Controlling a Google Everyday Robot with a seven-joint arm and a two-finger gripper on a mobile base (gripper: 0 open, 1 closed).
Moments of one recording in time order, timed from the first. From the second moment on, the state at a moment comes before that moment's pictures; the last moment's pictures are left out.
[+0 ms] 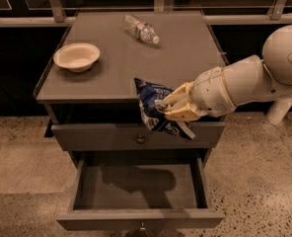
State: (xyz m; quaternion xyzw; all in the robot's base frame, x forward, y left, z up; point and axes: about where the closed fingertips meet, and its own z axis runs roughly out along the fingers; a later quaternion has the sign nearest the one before) arm 0.489 -0.066 0.868 -0.61 0.65 0.23 0.38
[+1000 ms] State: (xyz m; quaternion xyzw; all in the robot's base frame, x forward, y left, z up) arm 0.457 -0.121 0.696 -0.51 0.74 0.28 0.34
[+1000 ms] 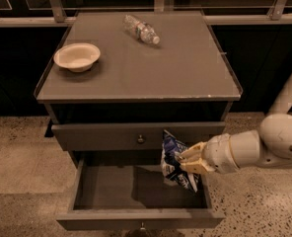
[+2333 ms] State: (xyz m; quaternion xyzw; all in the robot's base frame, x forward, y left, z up) arm 0.465 -0.125 0.583 -0.47 0.77 0.34 0.27
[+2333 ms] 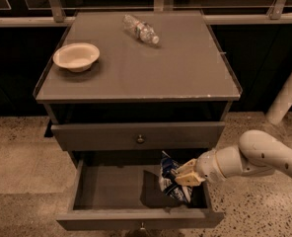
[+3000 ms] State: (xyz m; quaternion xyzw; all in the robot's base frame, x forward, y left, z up) arm 0.492 -0.121 0.494 -0.43 0.79 0.38 0.21
